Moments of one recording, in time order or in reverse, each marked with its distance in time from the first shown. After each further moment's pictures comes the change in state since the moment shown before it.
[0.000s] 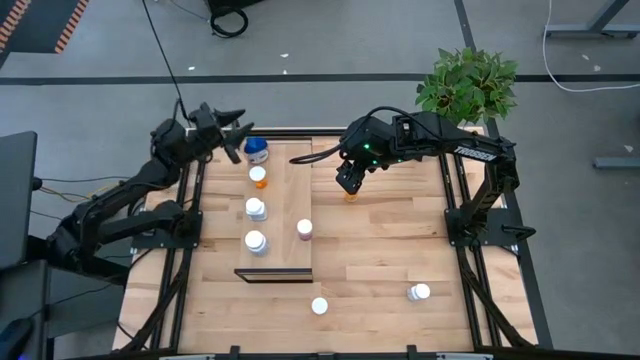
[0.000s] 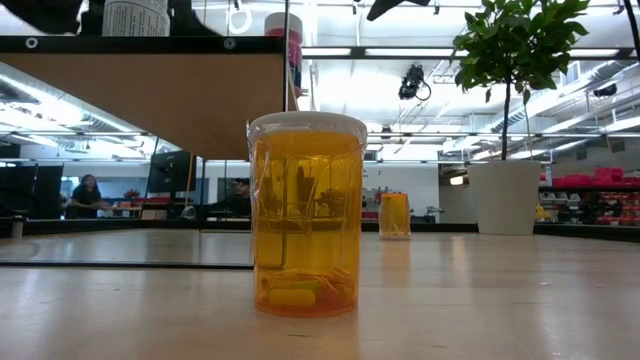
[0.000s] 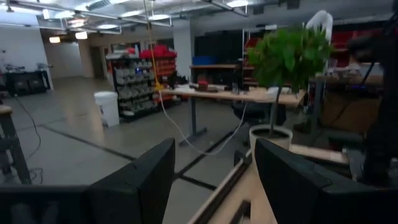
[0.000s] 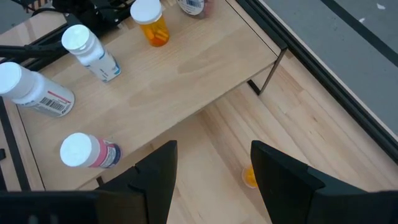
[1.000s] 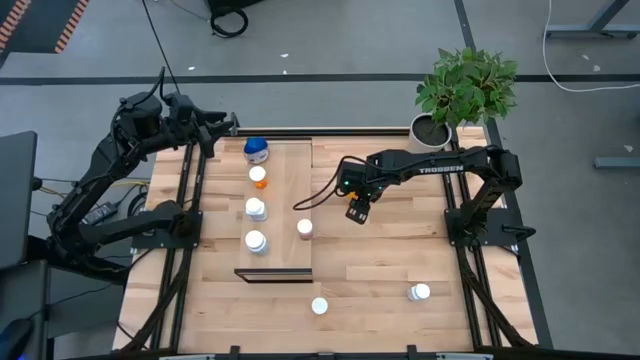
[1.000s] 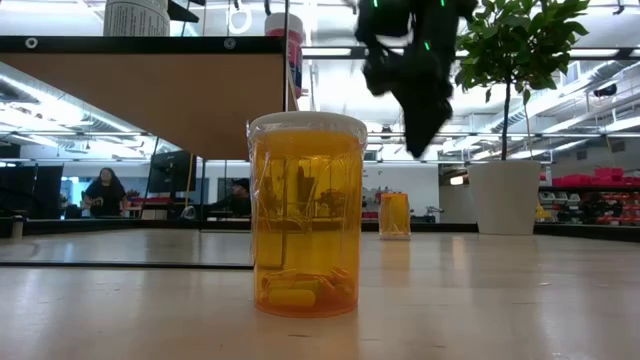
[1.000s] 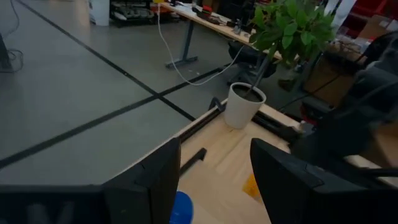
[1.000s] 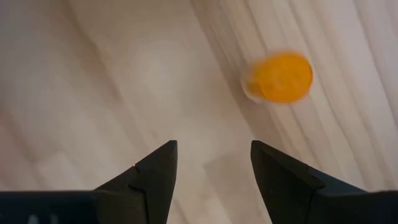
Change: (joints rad) left arm 0.000 -0.009 0.570 -0.953 0.006 -0.209; right arm -0.071 -0.030 -0.733 0.284 -0.196 -0.127
